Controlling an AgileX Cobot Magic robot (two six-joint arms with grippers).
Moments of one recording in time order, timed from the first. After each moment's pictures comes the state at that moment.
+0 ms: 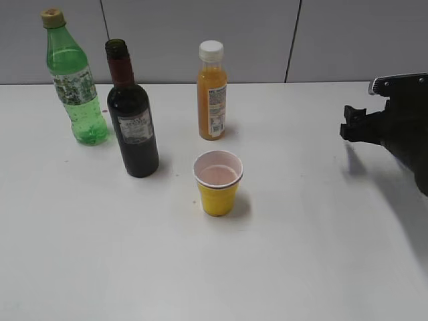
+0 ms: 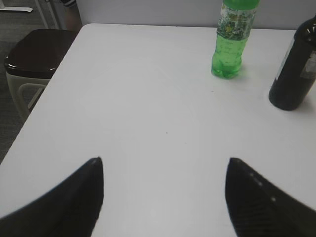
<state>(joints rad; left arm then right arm) -0.02 -0.01 -0.51 0.00 1.06 0.01 0.11 2.06 -0.73 0.08 -1.02 -0.15</state>
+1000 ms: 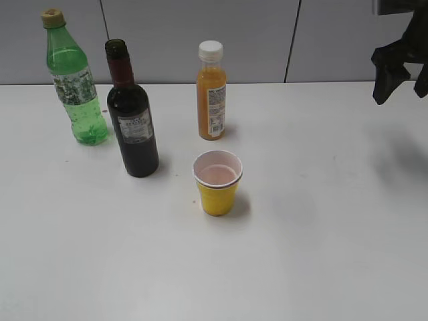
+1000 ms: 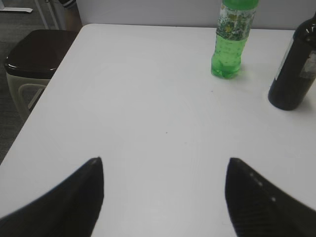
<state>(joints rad) -0.02 -0.01 -0.51 0.00 1.06 0.01 0.07 1.99 -1.71 0.00 1.18 -0.15</state>
